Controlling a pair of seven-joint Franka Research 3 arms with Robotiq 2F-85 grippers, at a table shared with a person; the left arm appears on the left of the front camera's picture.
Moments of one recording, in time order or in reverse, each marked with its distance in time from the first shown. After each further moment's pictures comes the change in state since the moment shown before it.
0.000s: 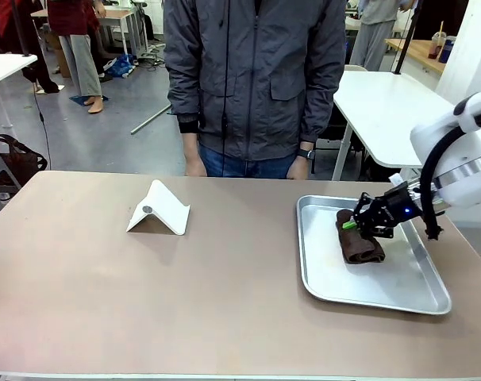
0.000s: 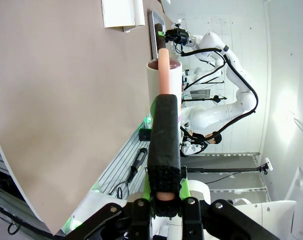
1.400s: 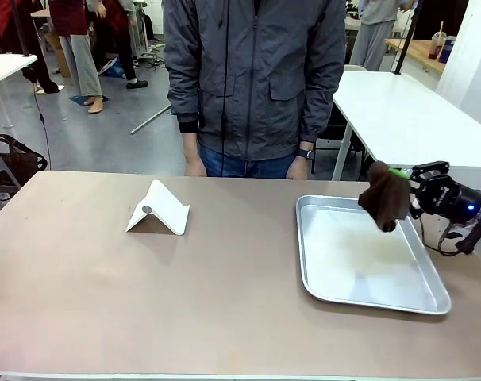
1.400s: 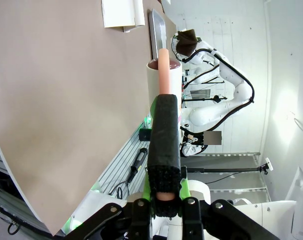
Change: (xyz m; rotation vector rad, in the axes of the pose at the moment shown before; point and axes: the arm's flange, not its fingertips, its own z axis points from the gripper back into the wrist) left arm 0.000 0.000 0.000 0.001 0.000 0.000; right arm -0.017 -0.050 0.073 1.069 0.526 -0.264
